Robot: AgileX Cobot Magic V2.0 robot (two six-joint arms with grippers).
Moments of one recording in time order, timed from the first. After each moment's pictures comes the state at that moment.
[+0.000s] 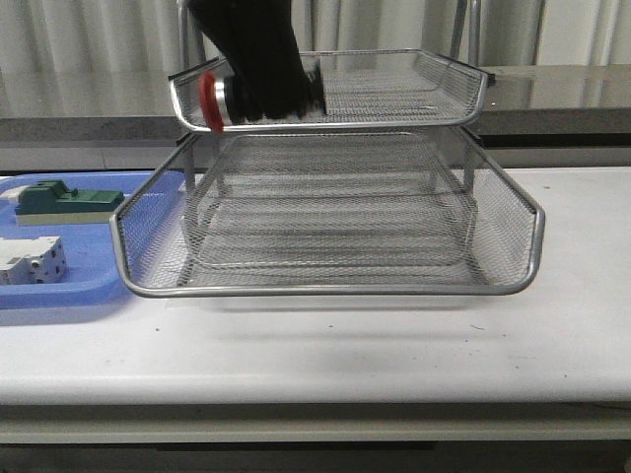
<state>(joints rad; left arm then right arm) -0.66 1.83 -1.76 -0.12 1.25 0.71 0.09 0.43 -0.72 0.01 1.05 0.07</state>
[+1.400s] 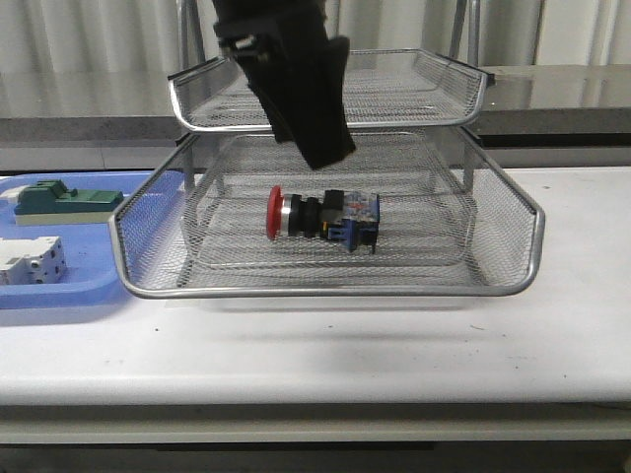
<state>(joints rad) -0.67 1.87 -1.78 -0.14 1.24 0.65 0.09 0.43 -0.72 0.01 1.05 0.07</state>
